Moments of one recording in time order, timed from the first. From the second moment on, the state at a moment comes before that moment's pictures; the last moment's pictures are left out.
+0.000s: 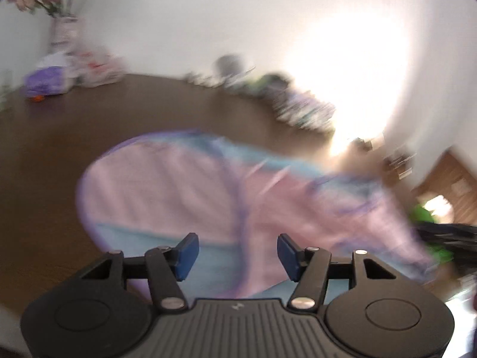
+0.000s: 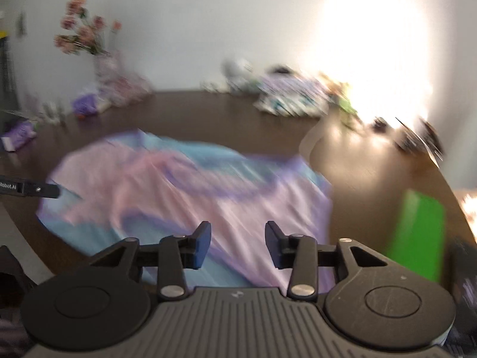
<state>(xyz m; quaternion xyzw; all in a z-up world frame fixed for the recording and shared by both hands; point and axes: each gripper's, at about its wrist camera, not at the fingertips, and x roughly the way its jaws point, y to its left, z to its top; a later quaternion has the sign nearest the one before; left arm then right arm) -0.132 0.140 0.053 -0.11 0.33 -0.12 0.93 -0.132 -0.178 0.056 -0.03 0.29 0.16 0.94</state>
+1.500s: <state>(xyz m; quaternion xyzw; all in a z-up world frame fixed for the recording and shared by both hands) -0.120 0.139 0.005 -0.05 0.33 -0.18 0.92 0.129 0.024 0.017 -0.08 0.37 0.22 0.90</state>
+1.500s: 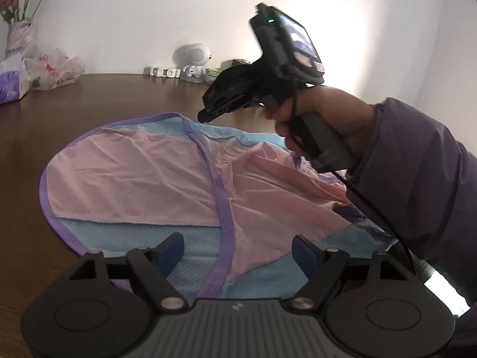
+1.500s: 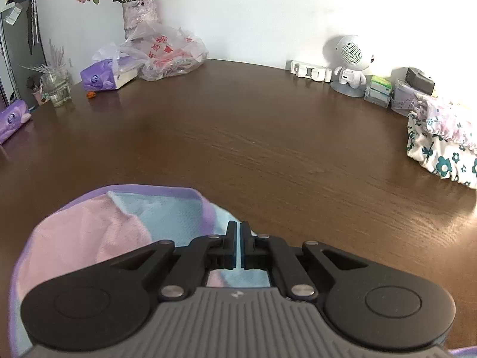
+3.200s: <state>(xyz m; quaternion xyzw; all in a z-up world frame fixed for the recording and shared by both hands) -0.094 -0.009 0.034 0.07 0.38 -0.15 0.91 0.079 -0.153 0.015 0.17 0.35 0.22 0.89</state>
